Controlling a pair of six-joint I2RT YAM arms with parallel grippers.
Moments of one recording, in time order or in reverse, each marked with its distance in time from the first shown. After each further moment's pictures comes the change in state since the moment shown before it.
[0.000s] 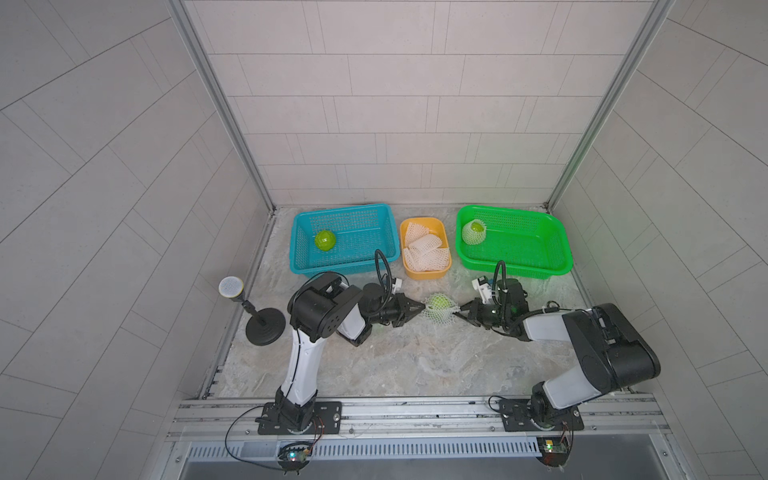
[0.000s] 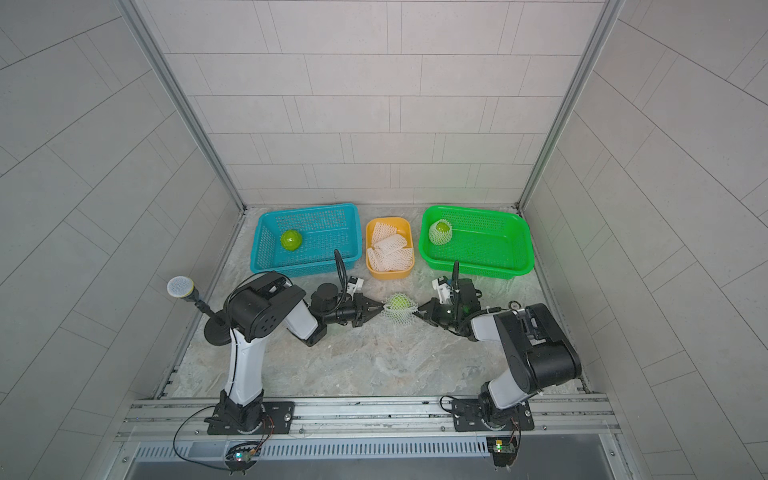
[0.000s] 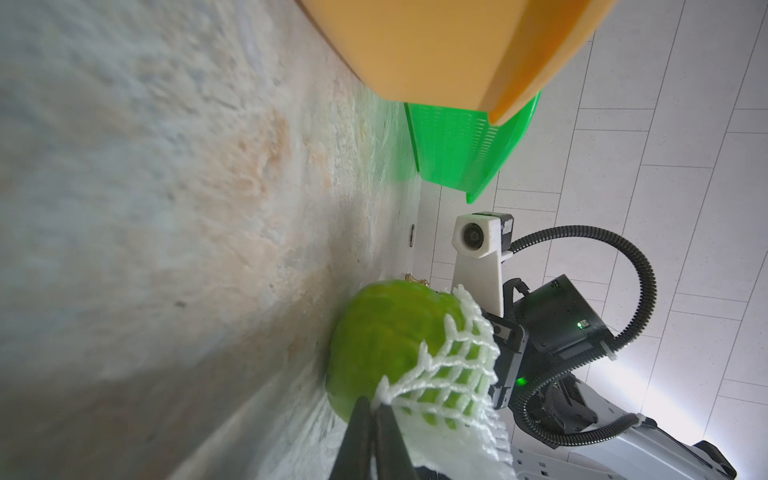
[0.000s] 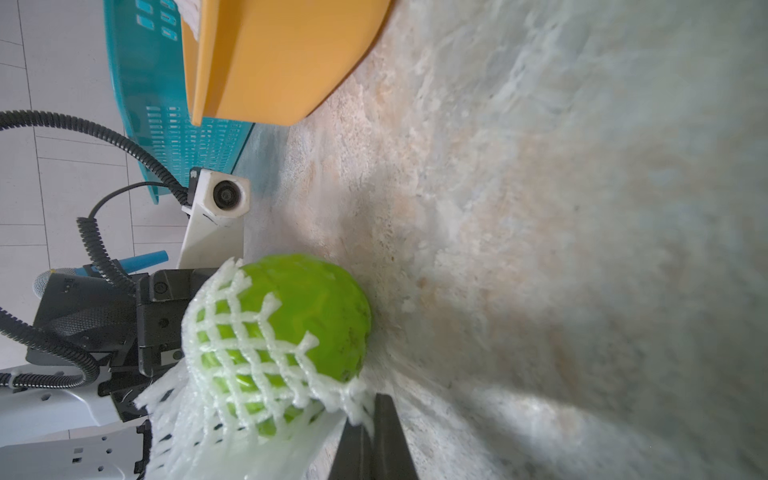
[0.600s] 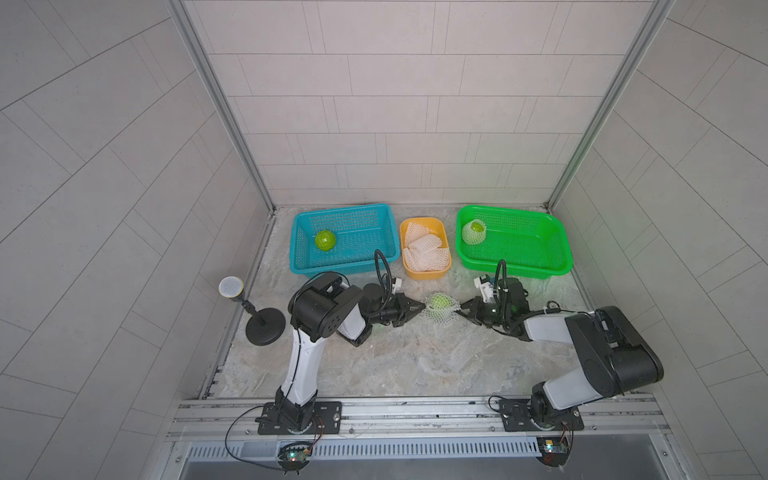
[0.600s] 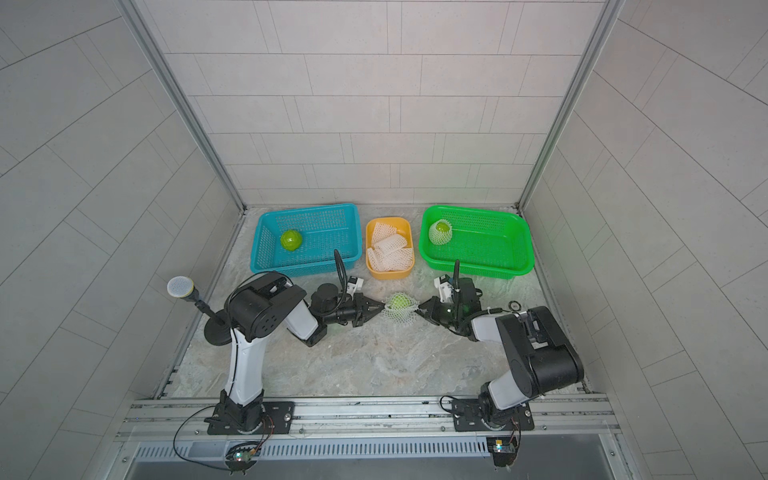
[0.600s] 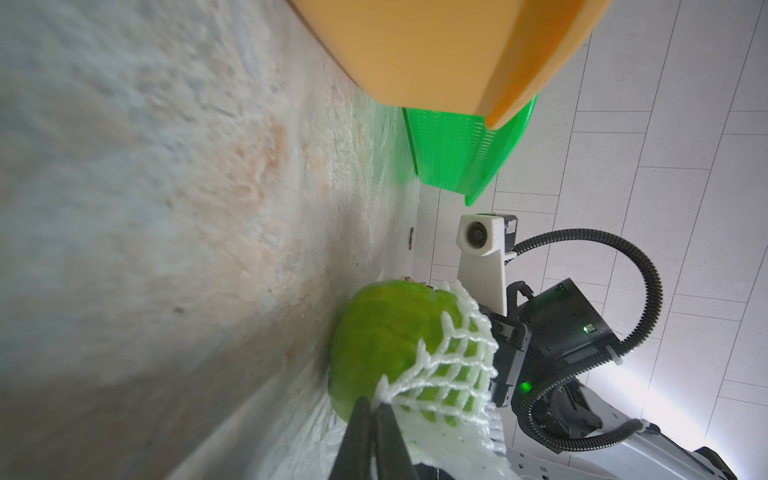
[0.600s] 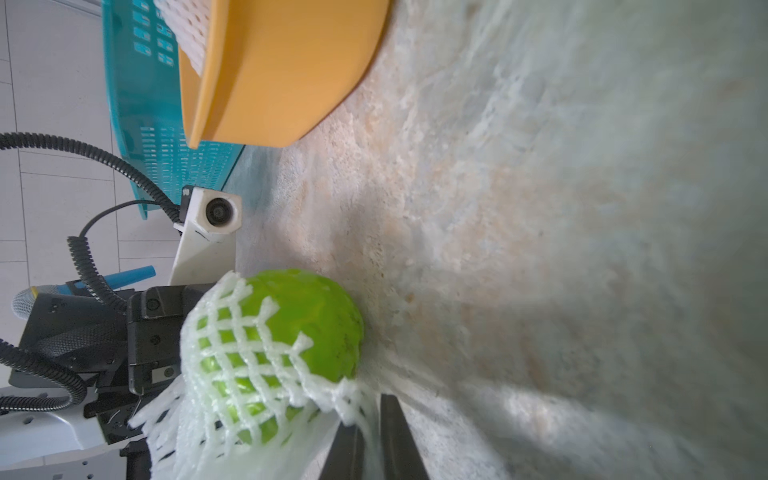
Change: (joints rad) left arm -0.001 0.004 0.000 0.010 -0.015 -0.001; right arm 0.003 -0.041 0.012 -0.034 0.066 0.008
